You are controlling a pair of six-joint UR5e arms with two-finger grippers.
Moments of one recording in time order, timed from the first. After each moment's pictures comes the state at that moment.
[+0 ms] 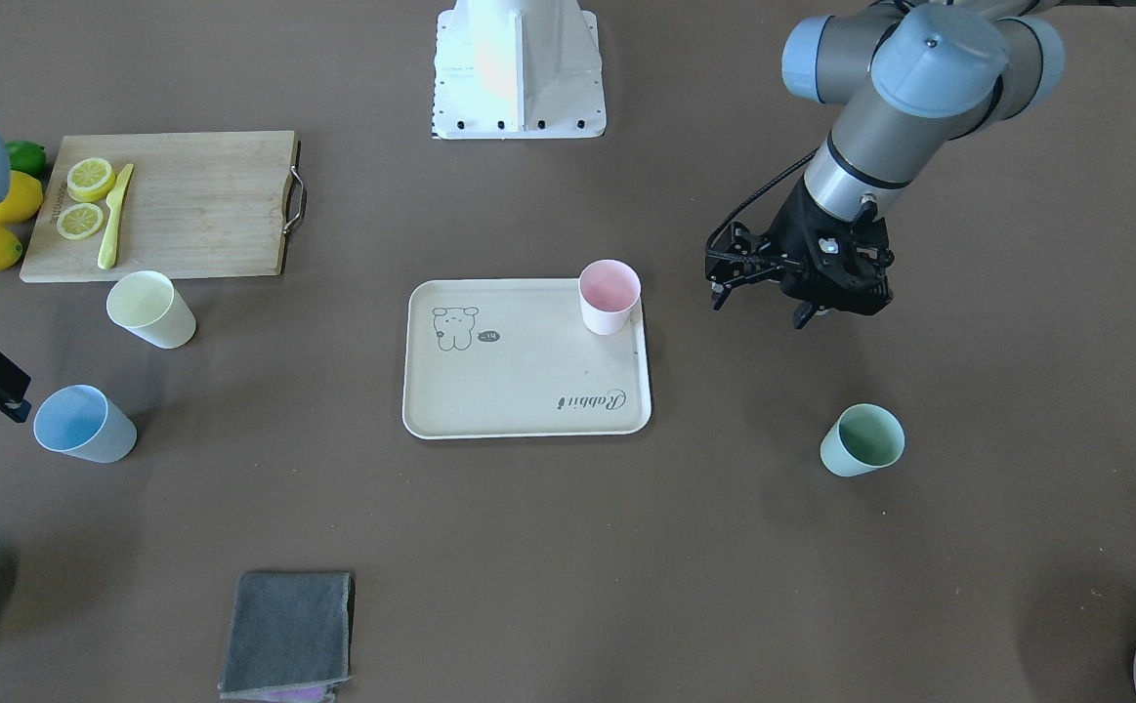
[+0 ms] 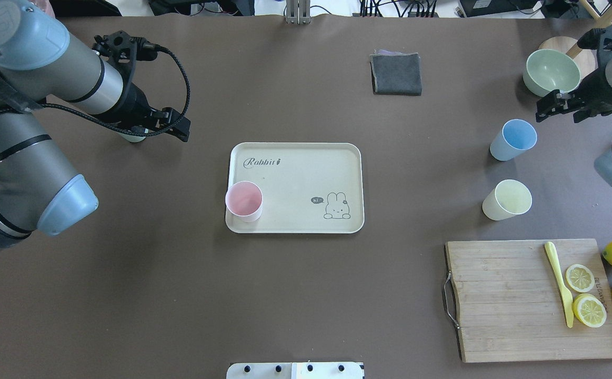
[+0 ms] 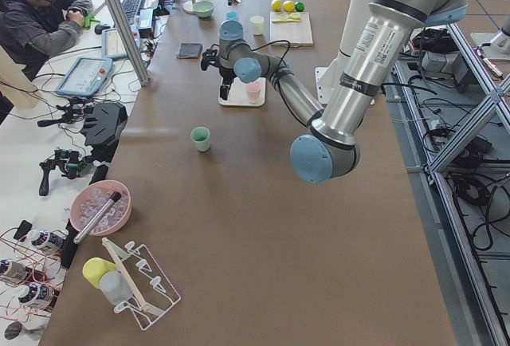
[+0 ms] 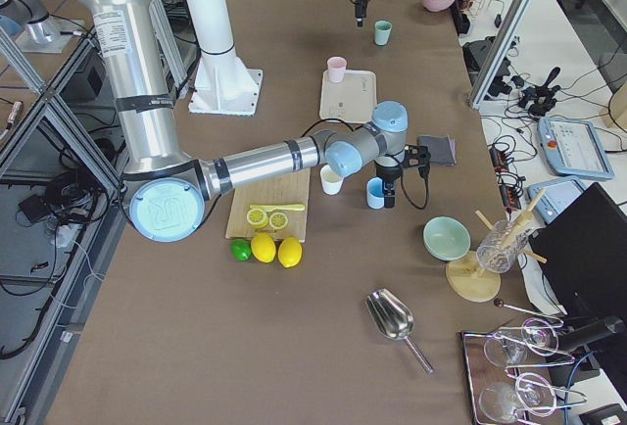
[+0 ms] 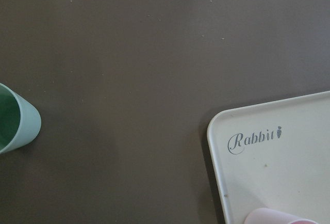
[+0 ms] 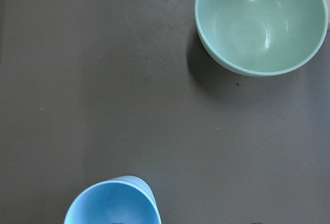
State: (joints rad) left arm -0.84 -2.03 -1.82 -1.73 -2.10 -0.86; right arm 1.12 -1.37 1.62 -1.28 2.14 0.70
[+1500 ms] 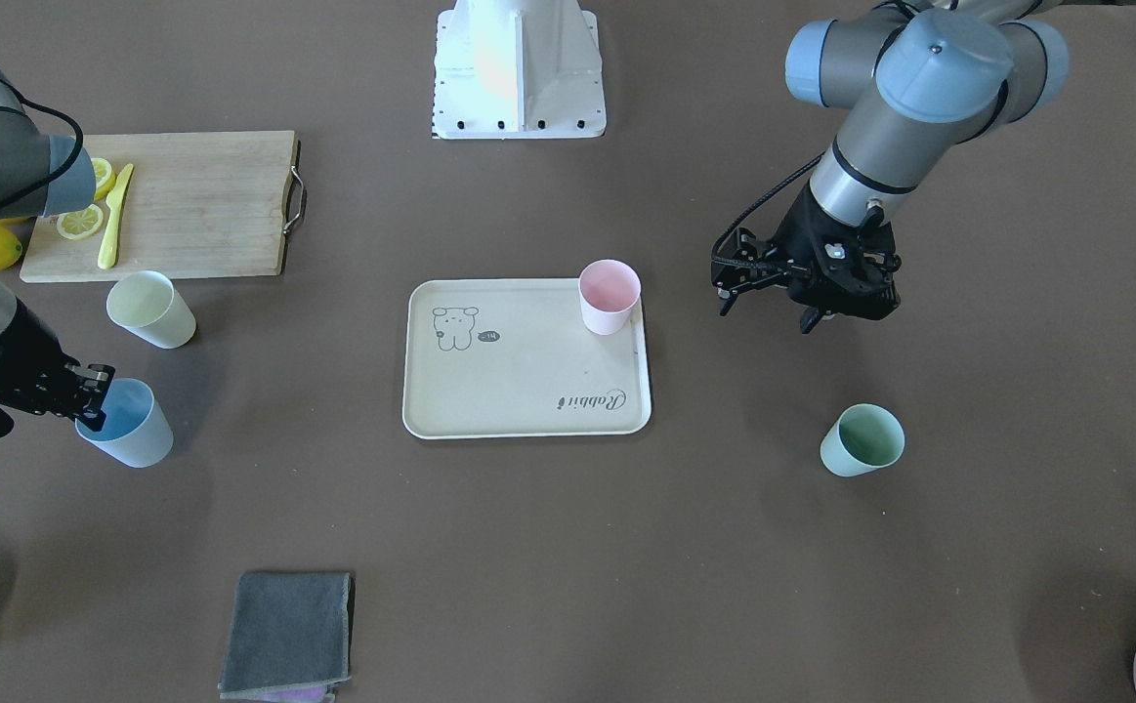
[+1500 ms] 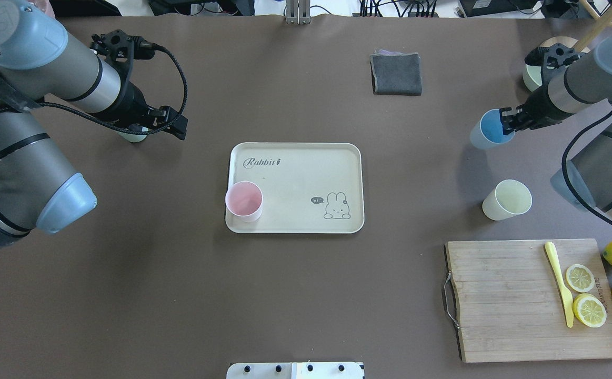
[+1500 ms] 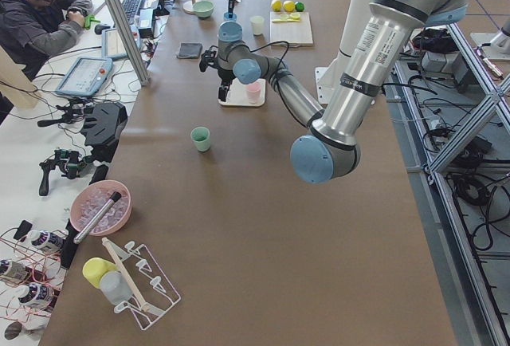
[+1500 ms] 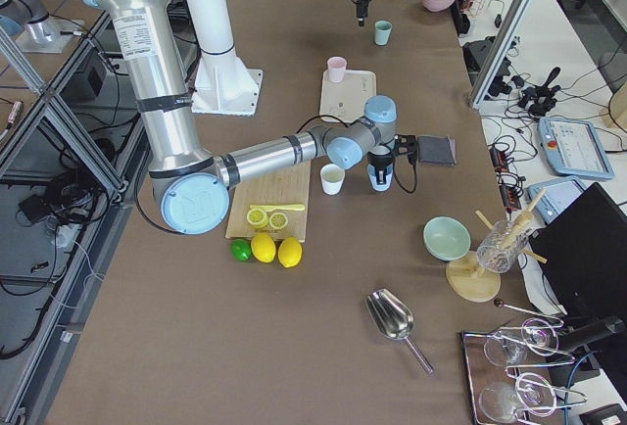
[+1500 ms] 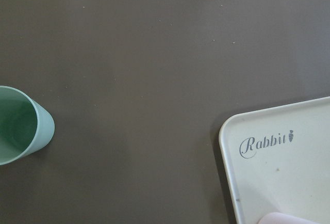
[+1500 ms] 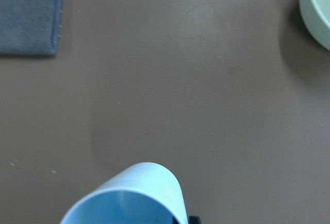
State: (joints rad) left arm -0.85 -2.03 -1.82 -1.73 -2.09 -0.85; right arm 1.01 -1.29 1.60 -1.19 2.11 0.88
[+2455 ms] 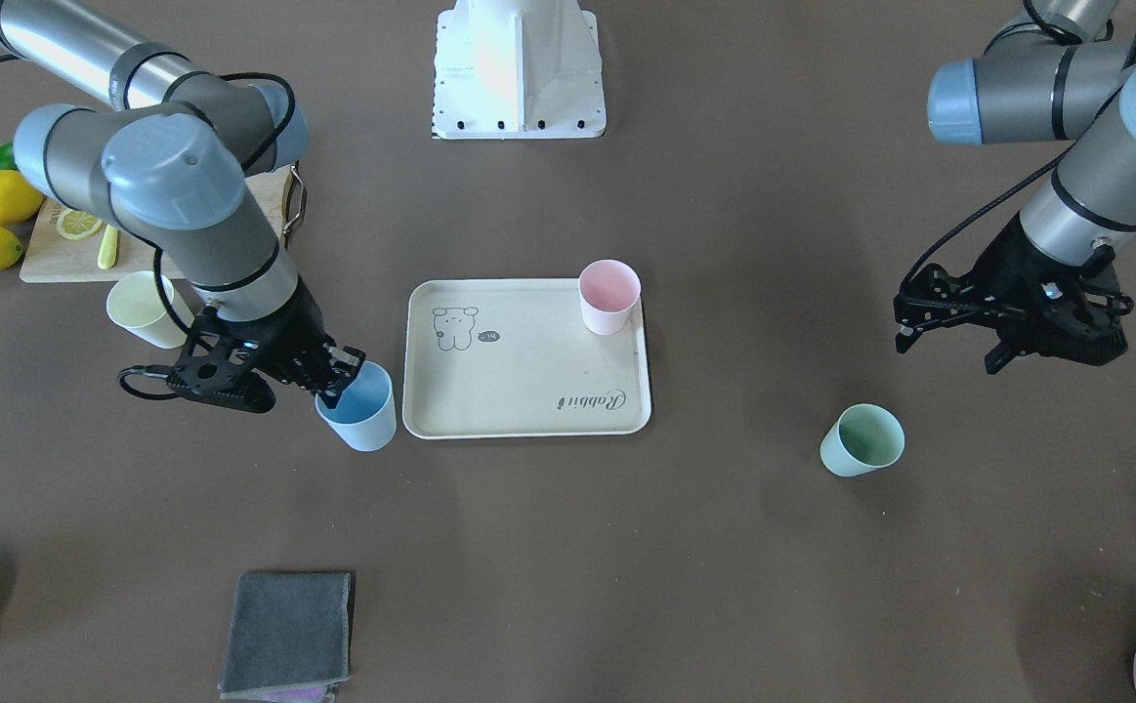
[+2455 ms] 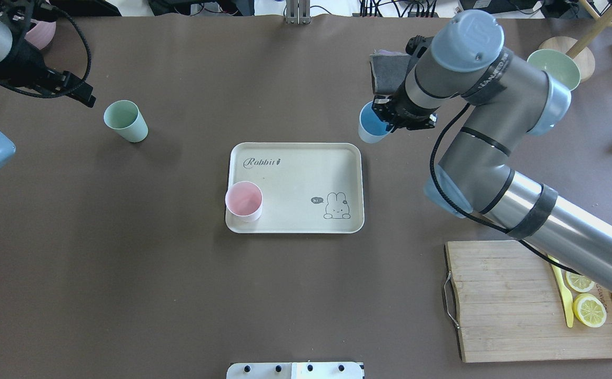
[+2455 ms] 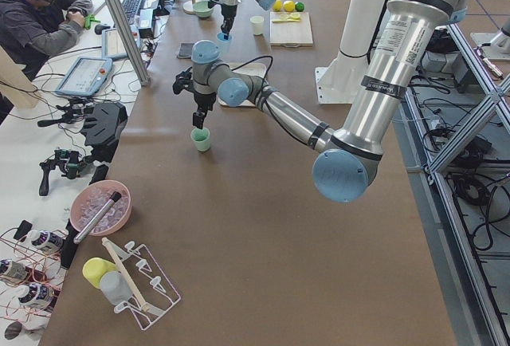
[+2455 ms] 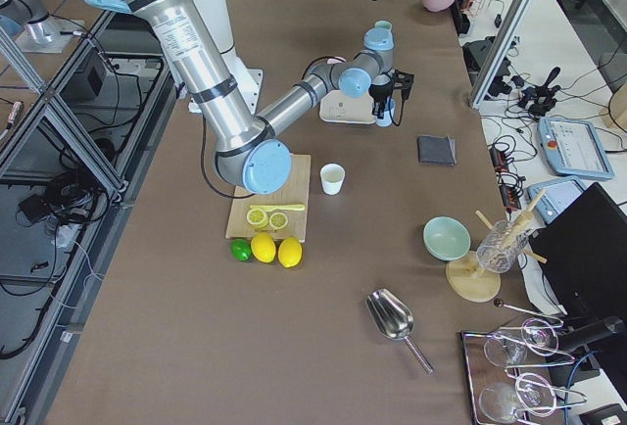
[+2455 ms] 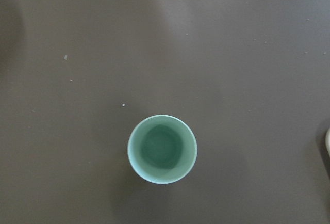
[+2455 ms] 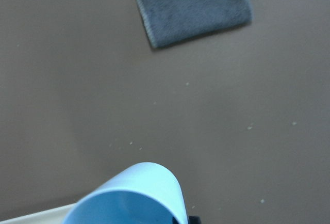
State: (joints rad) left arm -1.08 -1.91 -1.76 -1.72 -2.18 -0.51; right arm 0.77 -0.96 1.60 -1.41 1.97 1.34
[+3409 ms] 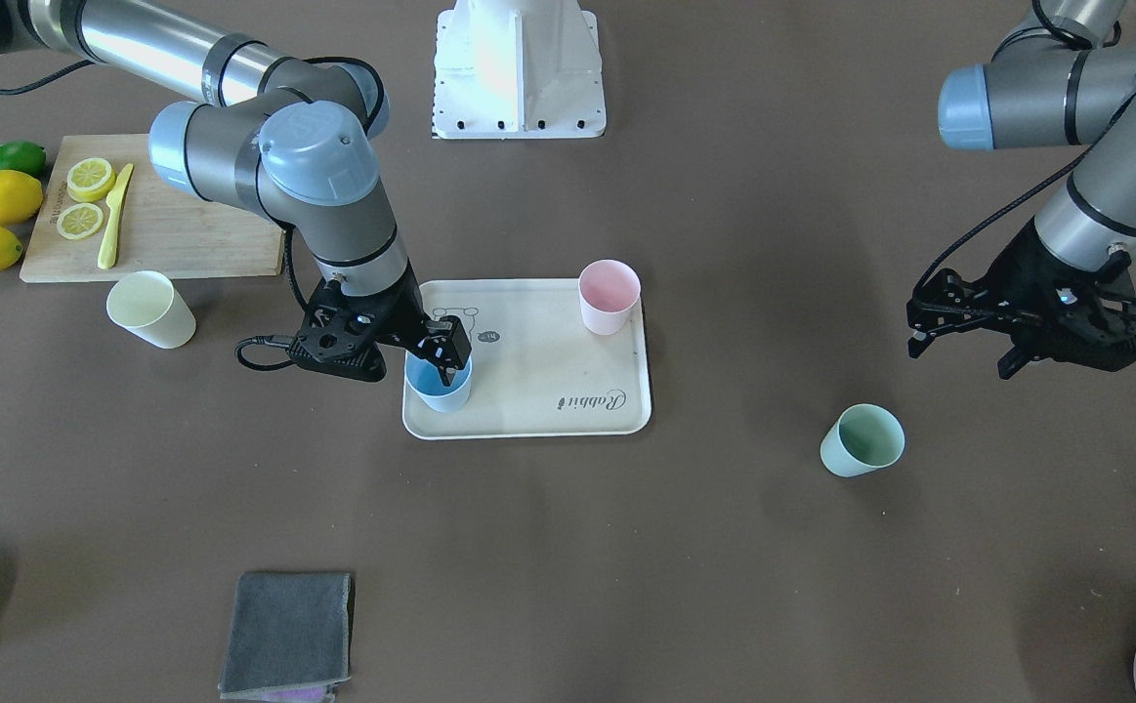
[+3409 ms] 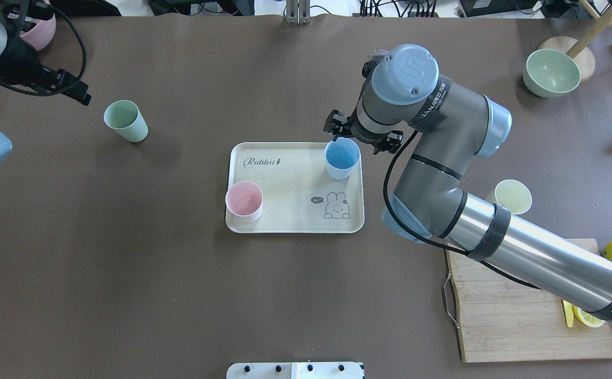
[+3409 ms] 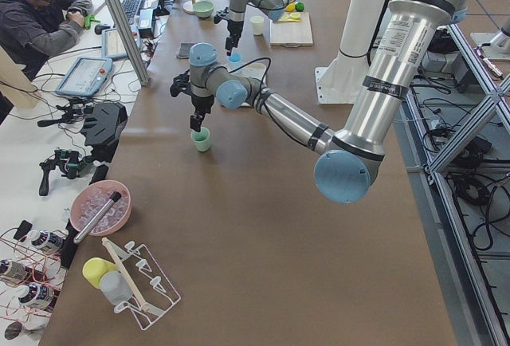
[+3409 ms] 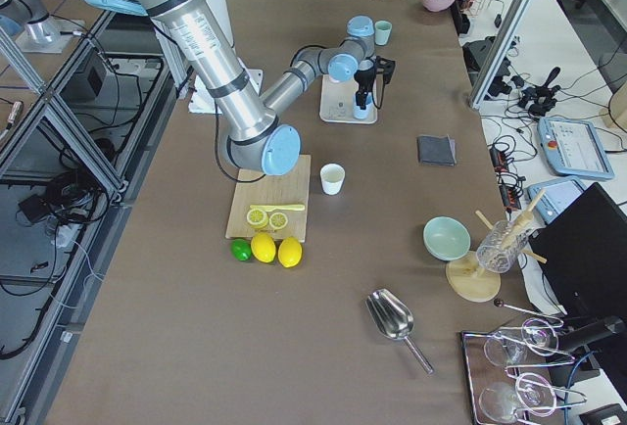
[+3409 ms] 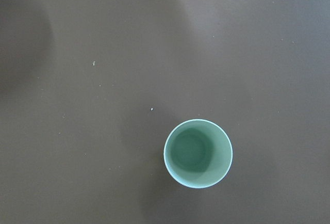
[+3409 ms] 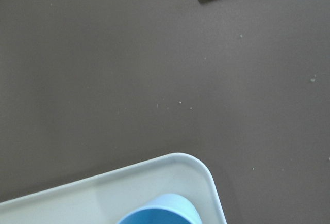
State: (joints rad) left arm -1.09 -1.91 -1.74 -1.73 -2.19 -0.50; right arm 0.69 -0.89 1.56 -1.41 1.89 1.41
